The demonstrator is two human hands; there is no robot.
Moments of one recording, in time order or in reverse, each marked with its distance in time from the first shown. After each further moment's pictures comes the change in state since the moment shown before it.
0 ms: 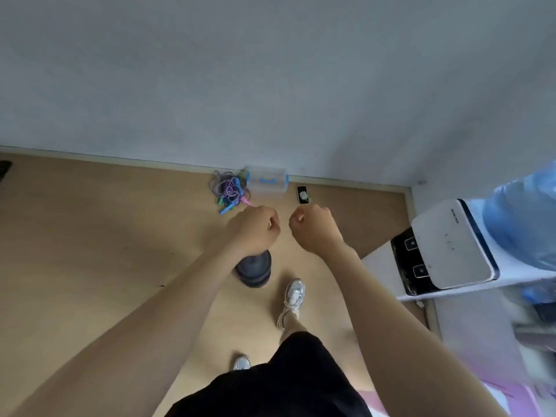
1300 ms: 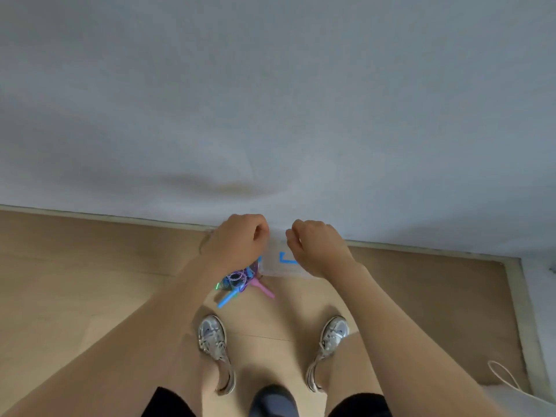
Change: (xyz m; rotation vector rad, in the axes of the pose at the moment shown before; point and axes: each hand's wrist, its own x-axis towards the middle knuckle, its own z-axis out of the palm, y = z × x) left_hand 0.683 -0.300 -0.032 -0.061 -0.012 -0.039; right_hand 0.712 0.005 0.150 -0.245 -0.150 -0.205
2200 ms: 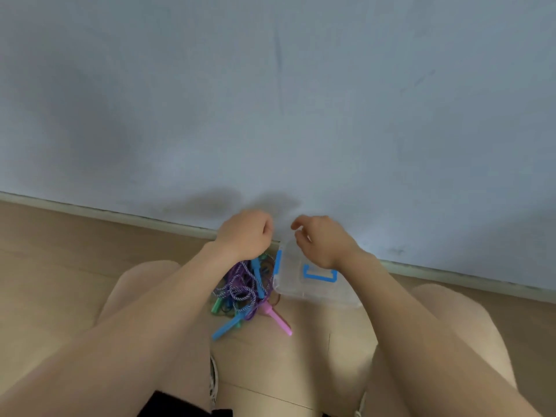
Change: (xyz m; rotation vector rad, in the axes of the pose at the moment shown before) left_hand 0.059 -0.157 0.184 0.235 0.143 -0.015; right_hand 0.083 0.070 0.223 -0.014 0.053 -0.191
